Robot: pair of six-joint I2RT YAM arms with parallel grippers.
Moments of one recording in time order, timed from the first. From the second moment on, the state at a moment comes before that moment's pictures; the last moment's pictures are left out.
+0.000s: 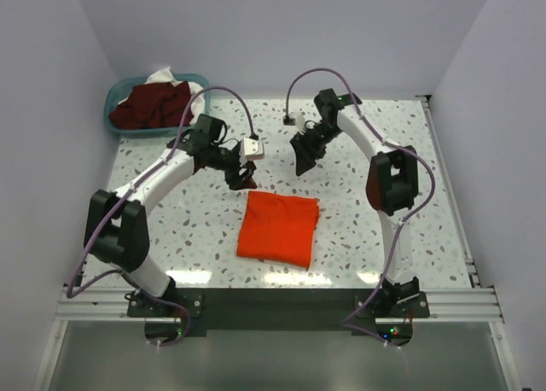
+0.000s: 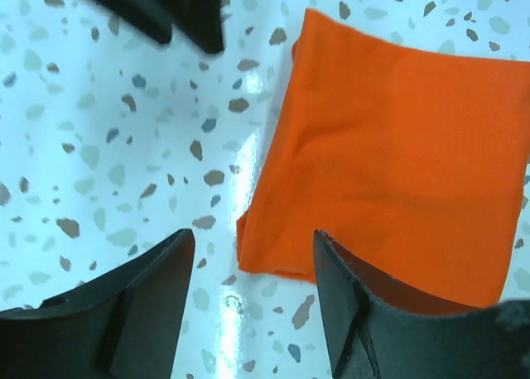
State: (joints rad) left arm -0.39 1.56 1.17 -0.51 0.79 0.83; right arm 0.36 2.30 2.10 -1.22 -0.70 -0.60
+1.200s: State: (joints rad) left arm -0.31 2.10 1.56 -0.94 0.84 0.92; right arm 0.33 2.14 1.70 -1.27 -0.67 -0.73
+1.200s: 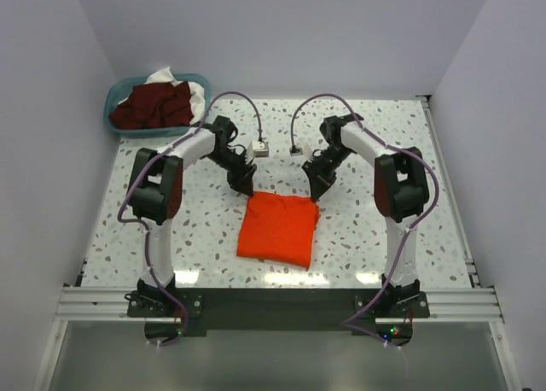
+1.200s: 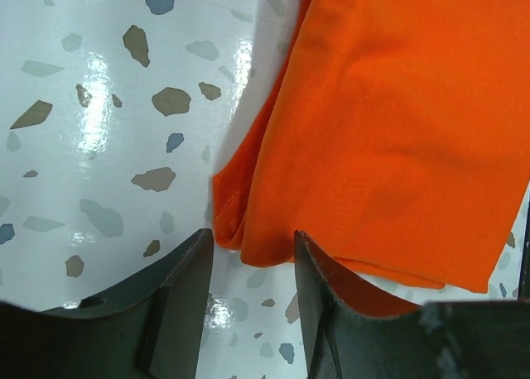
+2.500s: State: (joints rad) left arm -0.29 2.31 1.79 -0.68 0.76 0.62; right arm 0.24 2.24 1.80 -0.89 -0.35 -0.67
